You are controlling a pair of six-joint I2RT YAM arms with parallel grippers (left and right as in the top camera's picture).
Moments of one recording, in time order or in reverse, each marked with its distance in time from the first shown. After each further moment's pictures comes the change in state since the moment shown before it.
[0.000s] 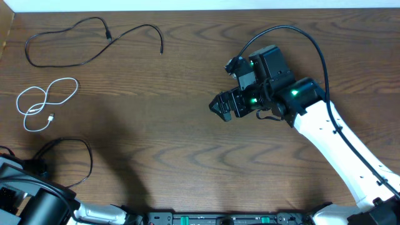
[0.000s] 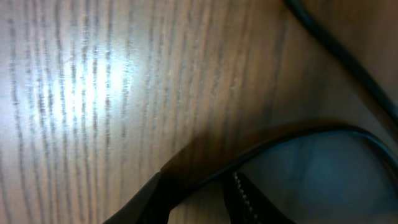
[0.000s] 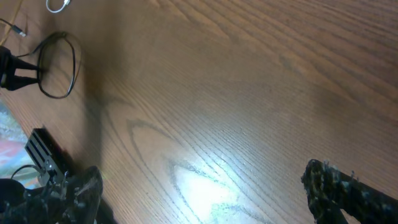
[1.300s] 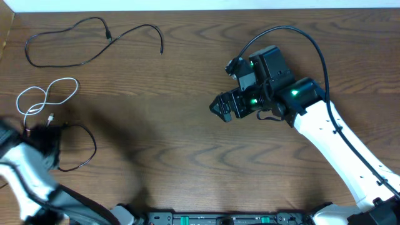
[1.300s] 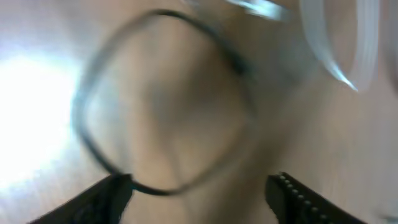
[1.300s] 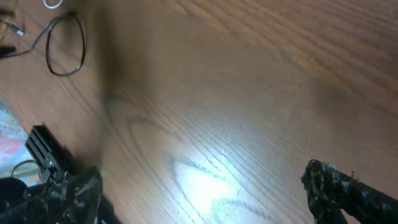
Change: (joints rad) left arm -0.288 -0.359 0.009 -0.154 0.225 -0.056; right arm 0.000 0.000 0.000 -0.021 0.000 0.000
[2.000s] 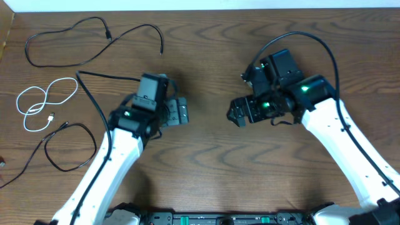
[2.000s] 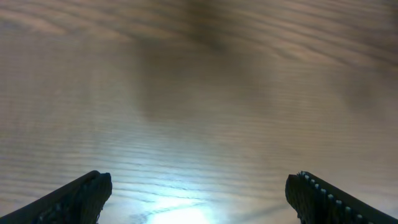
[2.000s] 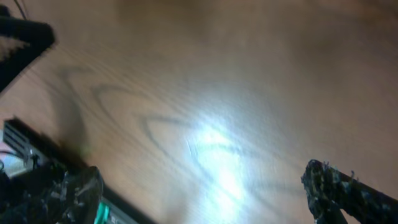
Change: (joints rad) left arm -1.184 -0.147 0.013 -0.035 -0.223 0.210; right arm -0.079 -0.025 0.000 -0.245 0.060 0.024
